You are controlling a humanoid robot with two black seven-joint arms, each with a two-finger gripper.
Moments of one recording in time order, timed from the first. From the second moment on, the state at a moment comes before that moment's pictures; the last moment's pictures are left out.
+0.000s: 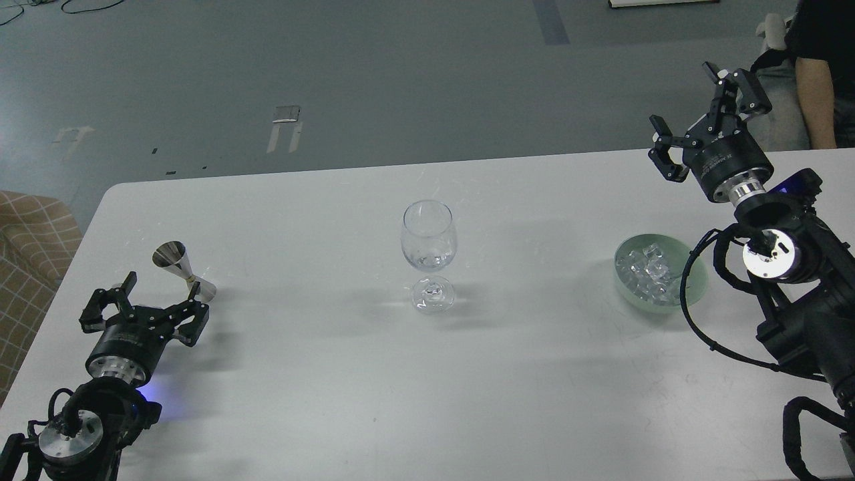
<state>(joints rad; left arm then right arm) 0.02 0.14 -1.79 -1.08 0.00 -0.25 0.23 0.57 -0.20 1.38 0.75 -0.61 0.34 0.18</state>
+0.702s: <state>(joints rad) 0.13 0.39 -1.92 -1.13 0.00 -0.35 0.25 0.57 -0.20 1.39 0.75 -0.61 0.34 0.18</state>
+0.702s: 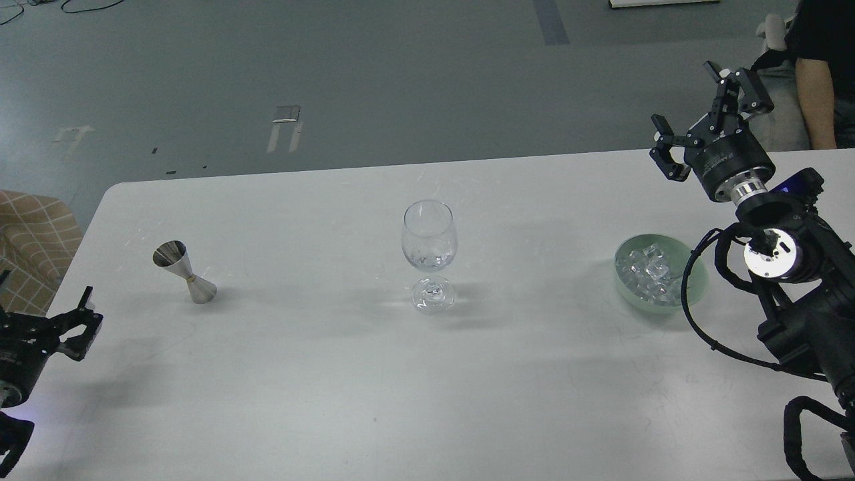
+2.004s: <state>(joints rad) -0.53 0.55 -1.25 -0.80 0.42 -0.36 -0.10 0.58 -0.21 1.39 0.75 -0.61 0.34 0.18</state>
